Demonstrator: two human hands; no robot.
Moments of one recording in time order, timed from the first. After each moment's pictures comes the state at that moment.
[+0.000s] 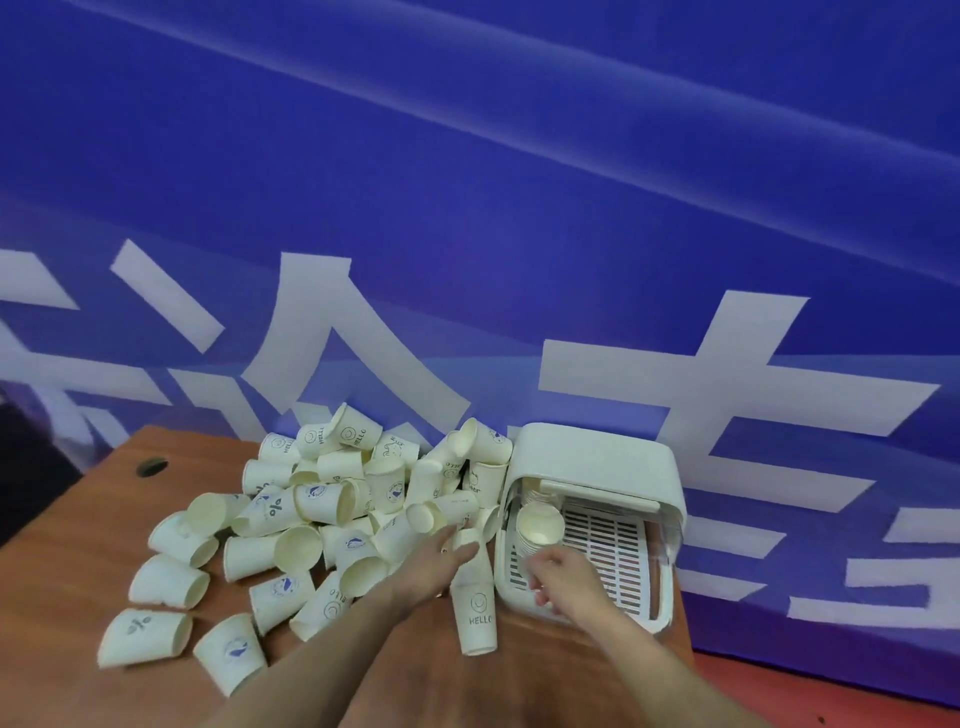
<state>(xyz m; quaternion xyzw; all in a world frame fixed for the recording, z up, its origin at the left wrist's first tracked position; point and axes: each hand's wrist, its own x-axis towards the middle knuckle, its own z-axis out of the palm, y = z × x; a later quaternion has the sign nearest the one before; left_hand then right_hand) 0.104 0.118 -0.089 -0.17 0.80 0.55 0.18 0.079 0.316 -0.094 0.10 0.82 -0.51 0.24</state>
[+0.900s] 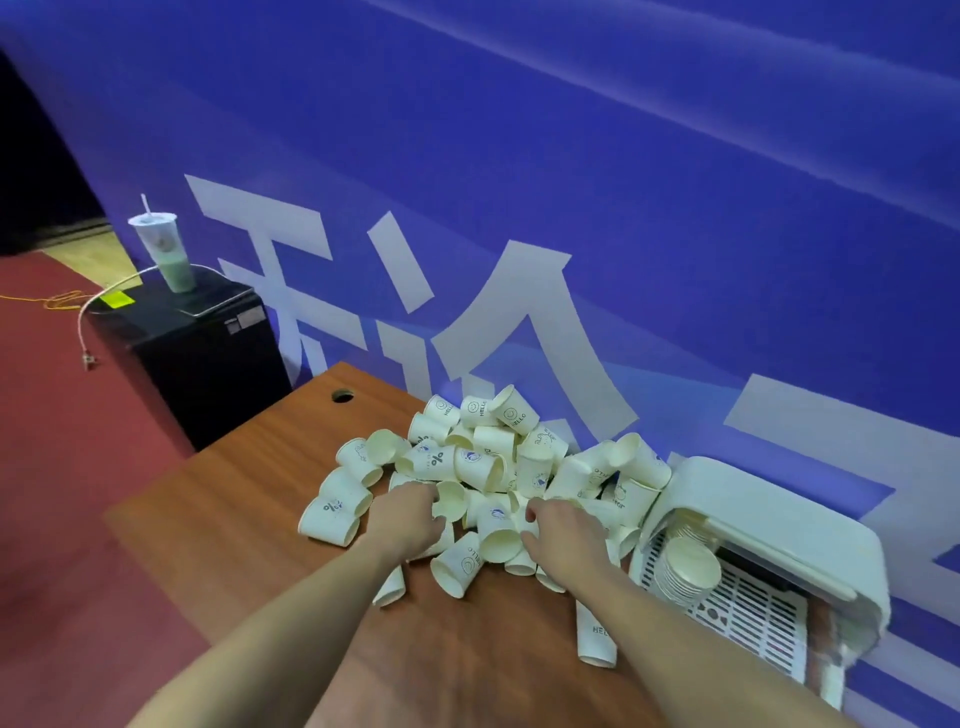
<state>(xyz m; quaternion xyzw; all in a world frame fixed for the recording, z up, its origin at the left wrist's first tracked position) 0.190 -0.059 -0.067 -0.25 0.96 0.11 0.03 0.091 0.141 -0.067 -0.34 0.94 -0.10 0.04</state>
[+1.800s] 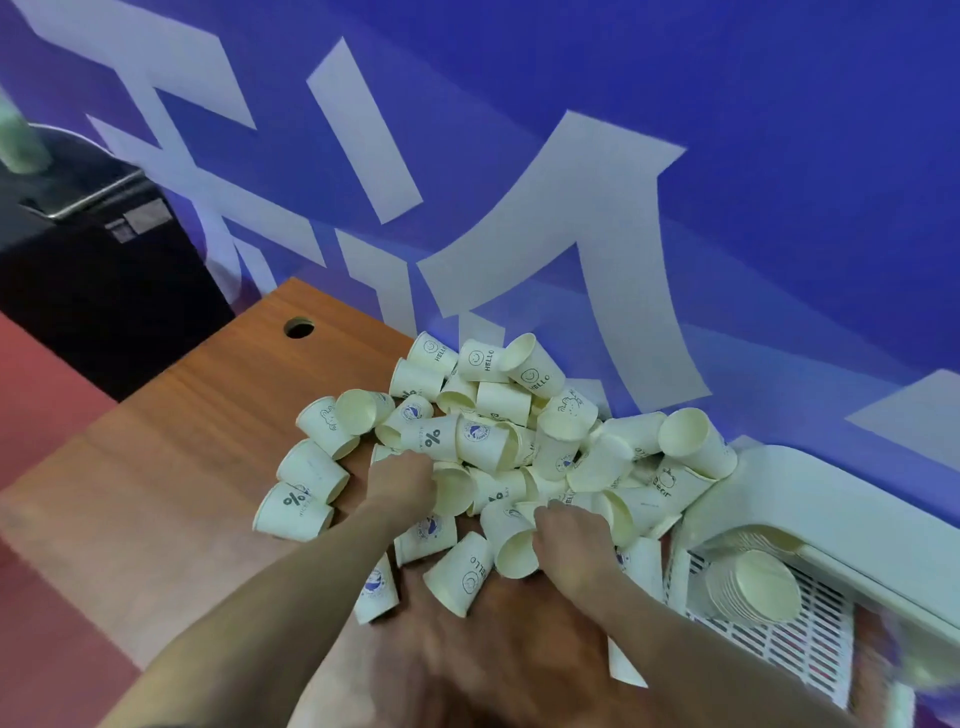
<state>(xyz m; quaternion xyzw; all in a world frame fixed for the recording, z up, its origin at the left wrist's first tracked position) 0.088 -0.147 -0.174 -0.23 0.96 0.07 0.15 0.029 0.080 -0.175 -0.36 0.93 0.00 0.05</state>
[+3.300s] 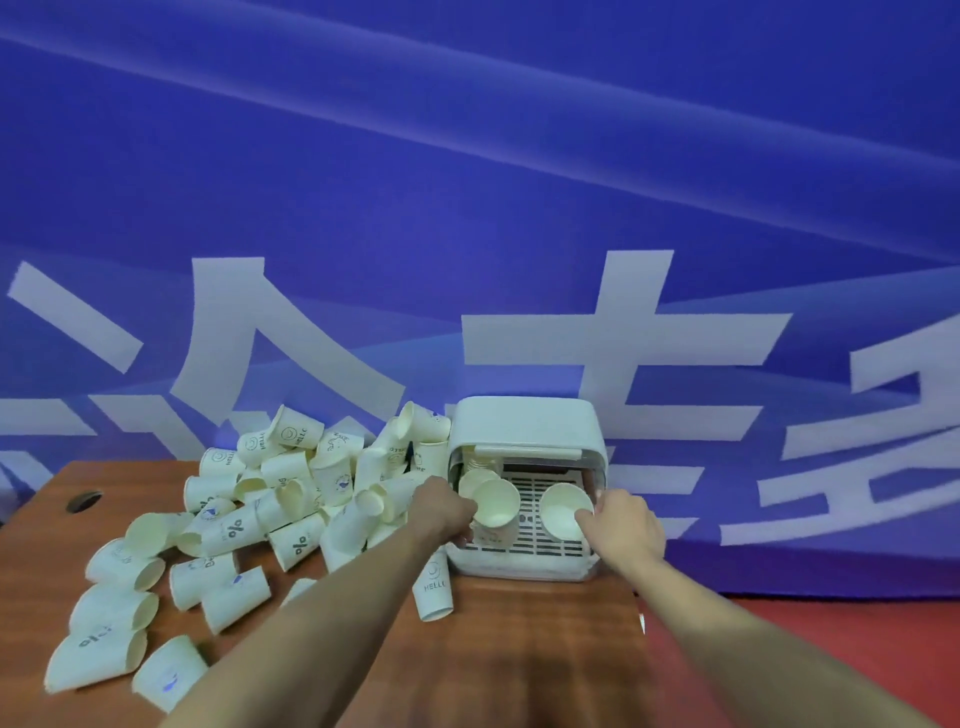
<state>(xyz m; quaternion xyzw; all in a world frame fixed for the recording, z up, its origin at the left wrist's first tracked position) 0.078 0.208 -0.058 -0.18 0.87 0.42 0.18 0.103 0.434 -0.059 0.15 0.97 -0.20 0.04</state>
